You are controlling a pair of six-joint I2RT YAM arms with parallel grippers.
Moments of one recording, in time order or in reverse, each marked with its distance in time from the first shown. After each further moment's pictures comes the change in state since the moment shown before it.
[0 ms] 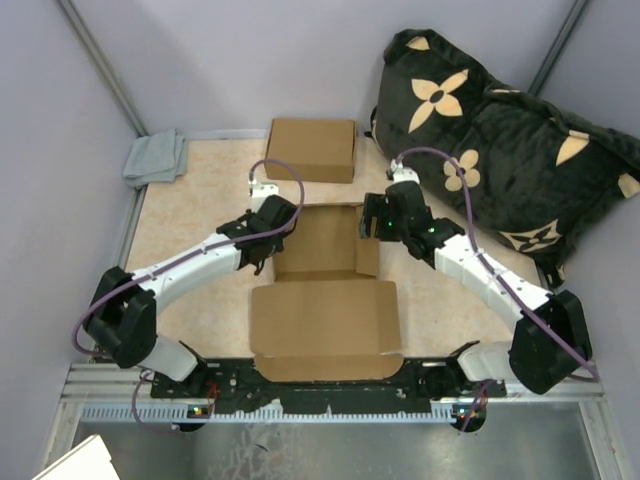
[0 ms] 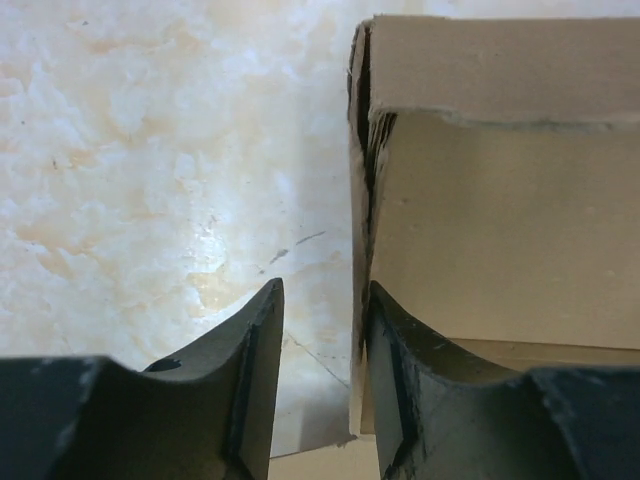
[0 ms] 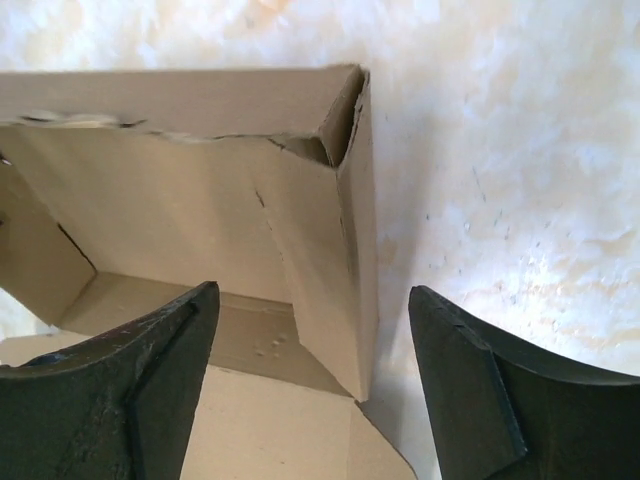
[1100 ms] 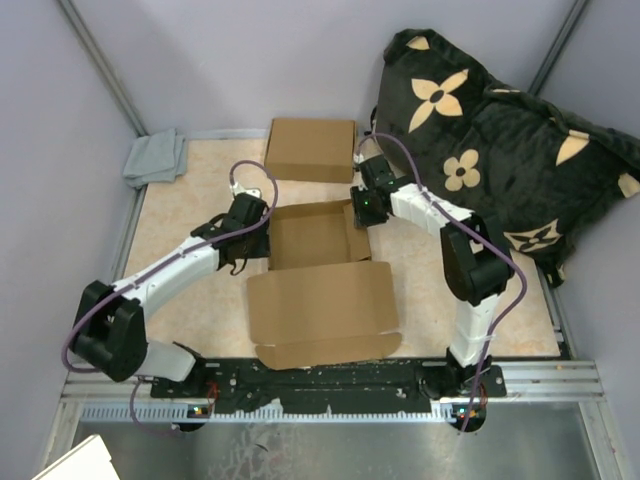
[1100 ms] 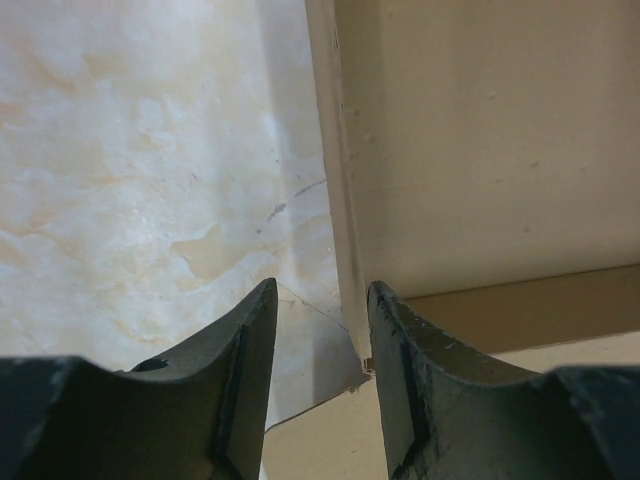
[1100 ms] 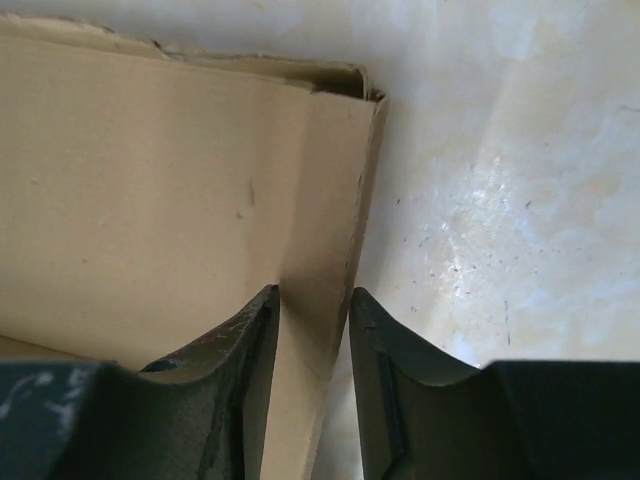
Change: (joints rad) left arm 0.188 -0.136 -0.099 0.002 0.337 0.081; right arm -0.089 0.598 0.465 -0.169 -0.185 -0.234
